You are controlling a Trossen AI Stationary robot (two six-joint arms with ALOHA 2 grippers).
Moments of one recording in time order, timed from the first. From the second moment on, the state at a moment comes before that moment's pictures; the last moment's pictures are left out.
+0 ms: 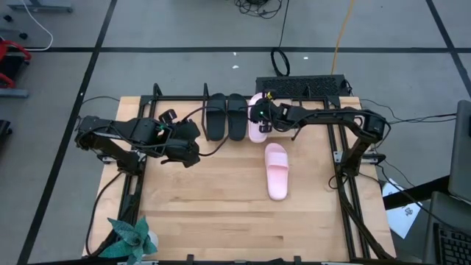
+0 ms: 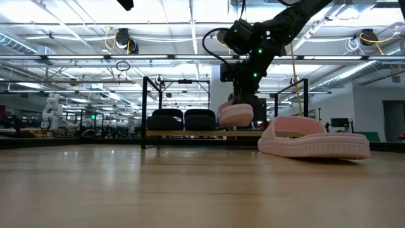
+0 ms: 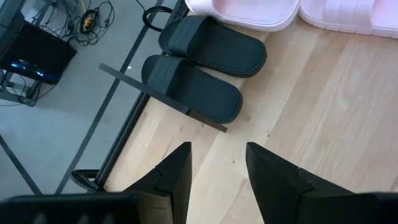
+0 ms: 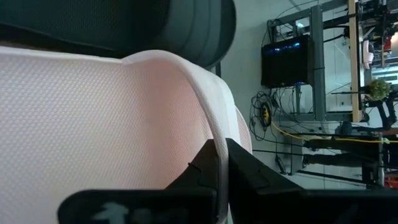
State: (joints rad) left arm -0.22 1.51 1.78 -1.57 -0.63 -0.58; right arm -0.39 1.71 1.10 -0.19 0.57 -0.70
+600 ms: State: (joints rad) left arm -0.22 1.51 1.78 -1.57 -0.63 -0.56; right arm -0.39 1.72 1.10 -0.16 0.54 -0.67
